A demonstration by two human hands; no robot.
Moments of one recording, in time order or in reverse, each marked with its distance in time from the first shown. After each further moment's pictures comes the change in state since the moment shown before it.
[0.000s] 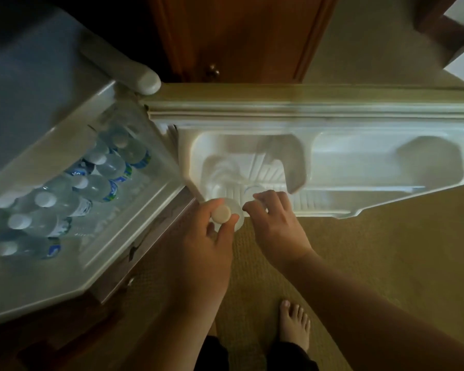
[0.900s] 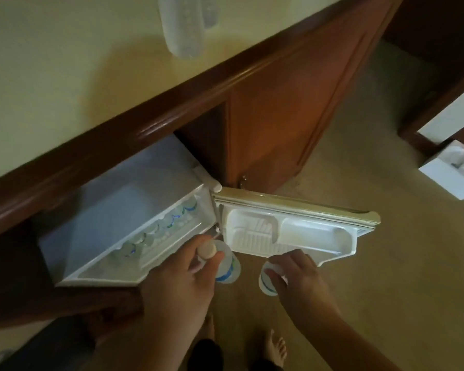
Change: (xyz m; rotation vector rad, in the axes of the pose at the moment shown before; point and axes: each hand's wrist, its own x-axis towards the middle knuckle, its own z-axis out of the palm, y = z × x) left_hand -0.039 0.202 -0.257 0.056 -0.007 -0.054; right_hand -0.011 -0.123 -0.308 0.142 -0.084 0.094
